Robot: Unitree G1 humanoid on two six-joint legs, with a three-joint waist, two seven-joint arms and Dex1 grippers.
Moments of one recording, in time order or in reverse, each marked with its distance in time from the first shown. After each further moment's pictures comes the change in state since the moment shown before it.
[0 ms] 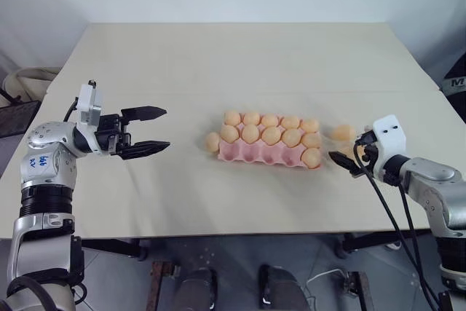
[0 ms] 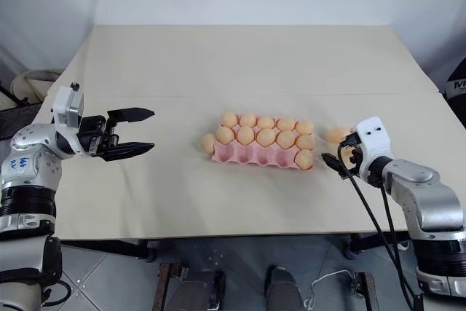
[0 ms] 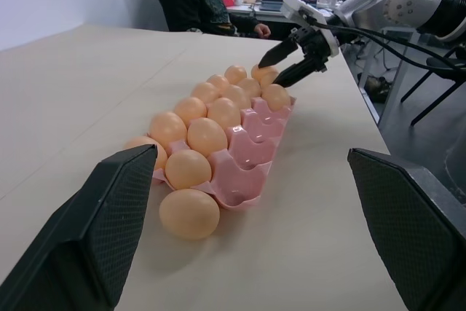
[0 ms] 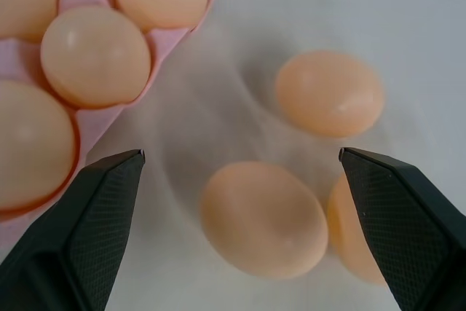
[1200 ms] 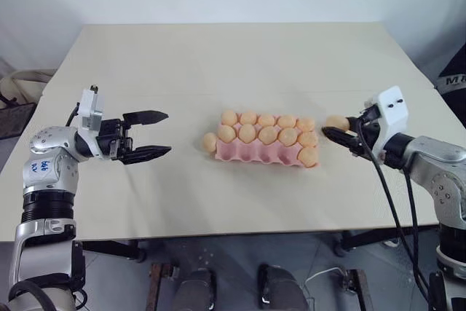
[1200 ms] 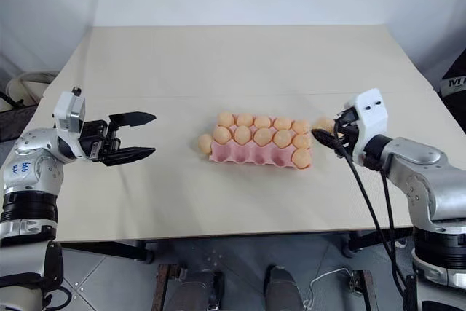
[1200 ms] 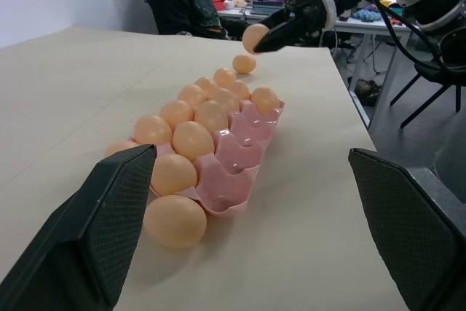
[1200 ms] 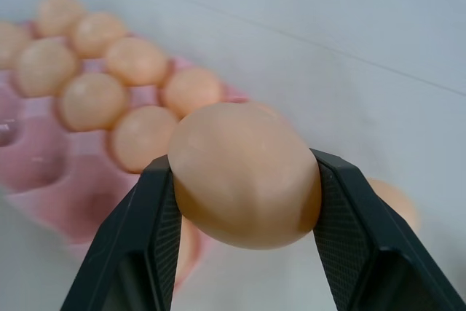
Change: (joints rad) left arm 0.042 -0.014 0.017 -0.048 -0.009 0.019 0.001; right arm -0.137 0.057 -0.054 -0.221 0.147 0.226 0.025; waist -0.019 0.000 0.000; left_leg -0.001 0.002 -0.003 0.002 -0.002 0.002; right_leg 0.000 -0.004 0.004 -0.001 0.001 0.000
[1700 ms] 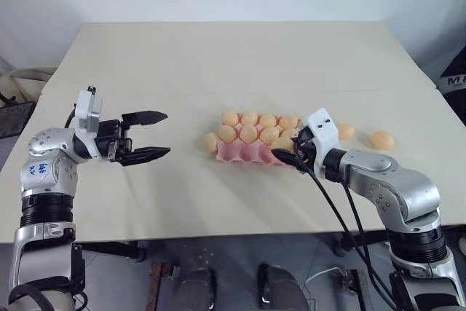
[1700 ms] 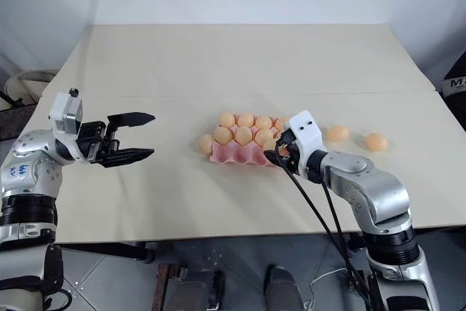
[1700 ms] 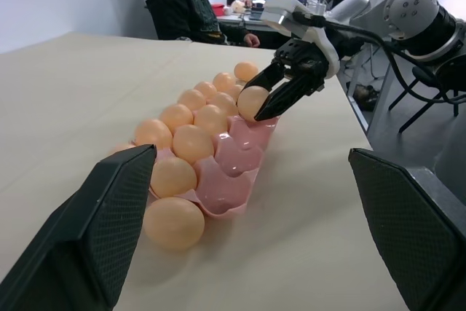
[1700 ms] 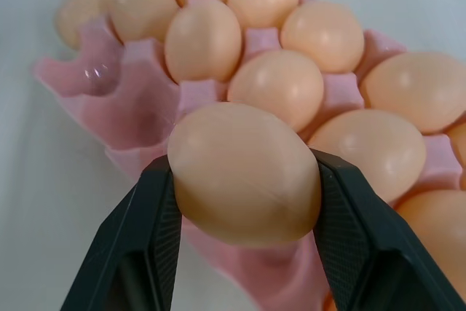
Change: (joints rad) left arm 0.040 -0.005 0.022 -0.049 -0.012 0.018 0.004; right arm -0.028 0.166 0.240 -0.052 -0.048 0.043 -0.105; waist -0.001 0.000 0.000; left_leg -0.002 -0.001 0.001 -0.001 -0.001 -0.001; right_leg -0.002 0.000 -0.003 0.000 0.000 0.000
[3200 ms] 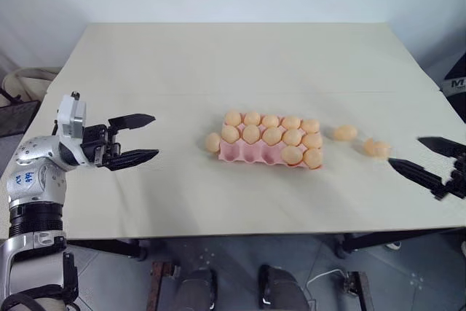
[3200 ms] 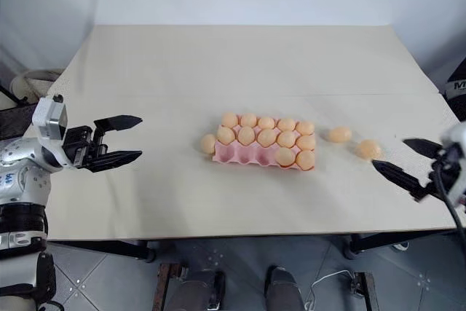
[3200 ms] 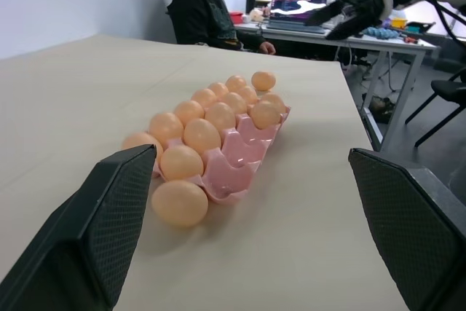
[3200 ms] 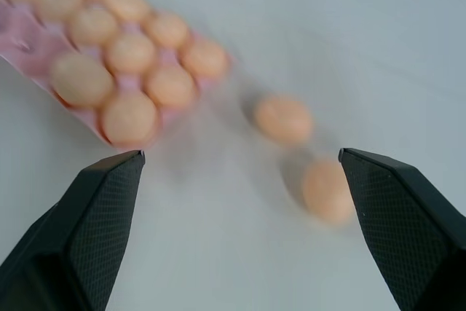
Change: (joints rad) left arm 0.052 0.031 0.052 0.006 -0.041 0.007 -0.005; right arm 0.591 -0.376 -0.791 0.083 0.081 -0.366 0.523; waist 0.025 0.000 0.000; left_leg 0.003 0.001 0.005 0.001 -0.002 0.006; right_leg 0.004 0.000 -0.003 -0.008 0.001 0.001
